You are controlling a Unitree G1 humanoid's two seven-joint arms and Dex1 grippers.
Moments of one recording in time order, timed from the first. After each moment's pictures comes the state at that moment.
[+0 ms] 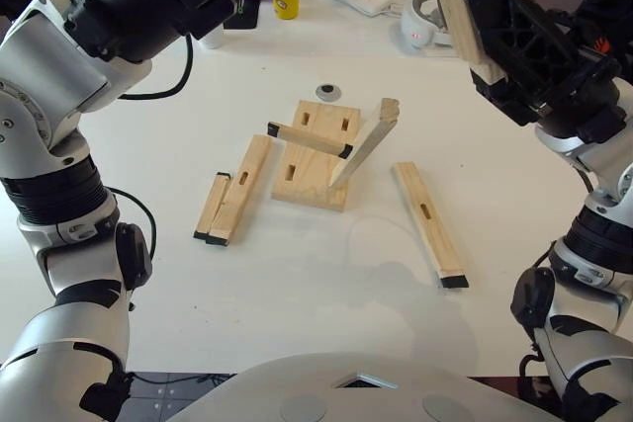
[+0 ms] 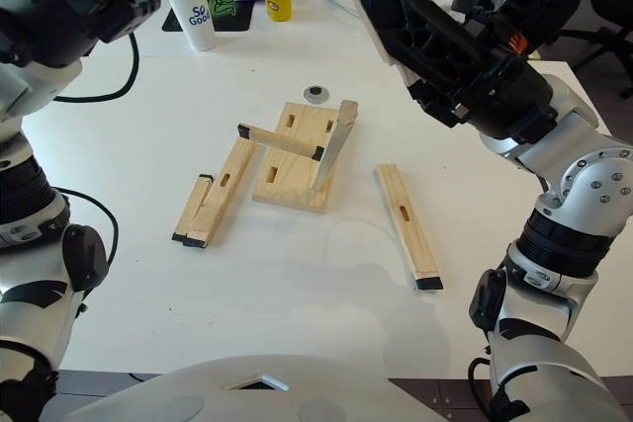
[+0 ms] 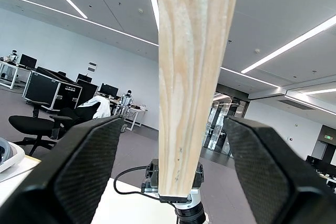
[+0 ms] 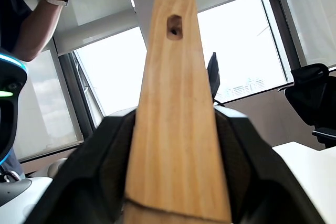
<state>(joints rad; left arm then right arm) -0.84 0.52 0.25 -0.19 -1.75 0.97 -0.26 -0.57 -0.53 -0.38 -0.27 1.58 1.05 0.67</state>
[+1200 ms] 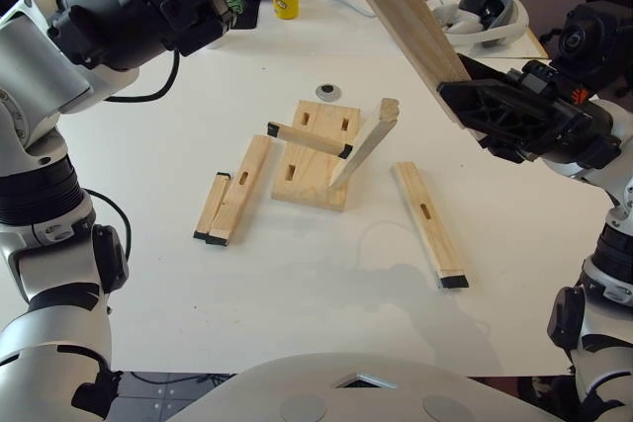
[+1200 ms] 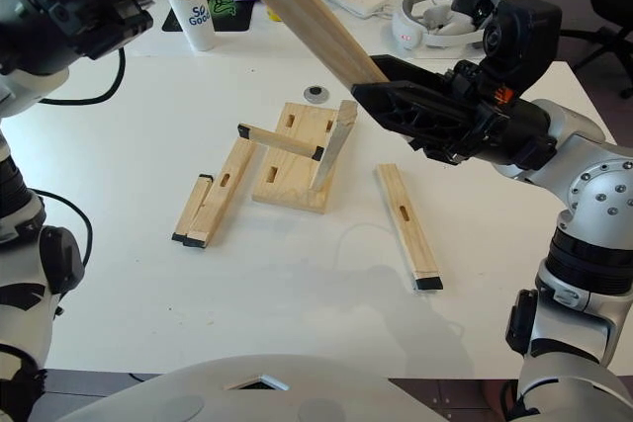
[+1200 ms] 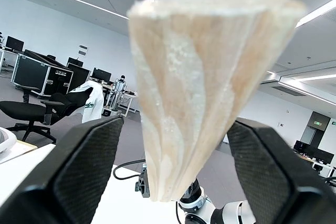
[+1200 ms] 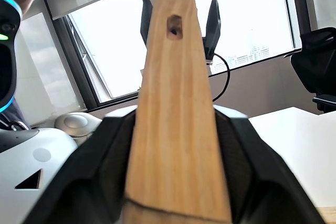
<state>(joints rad) -0.83 0.63 0.20 -0.17 -1.81 1.00 -0.33 -0.47 -0.67 -0.30 -0.29 1.46 1.02 0.90</state>
